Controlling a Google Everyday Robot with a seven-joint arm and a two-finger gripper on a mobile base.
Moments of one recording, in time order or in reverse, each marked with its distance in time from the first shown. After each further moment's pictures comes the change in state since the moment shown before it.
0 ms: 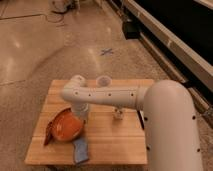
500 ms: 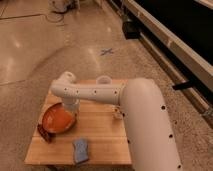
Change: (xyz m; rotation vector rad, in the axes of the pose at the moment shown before) arm 0.060 -0.043 0.006 0.017 0.066 -0.075
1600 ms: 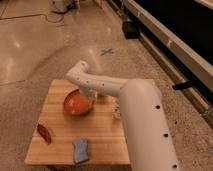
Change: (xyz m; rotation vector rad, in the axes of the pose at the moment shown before) arm 0.055 0.141 -0.004 -0.202 0.035 0.206
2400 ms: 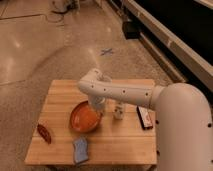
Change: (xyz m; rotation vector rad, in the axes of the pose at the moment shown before) arm -0.118 0.045 -0.020 0.076 -0.129 -0.059
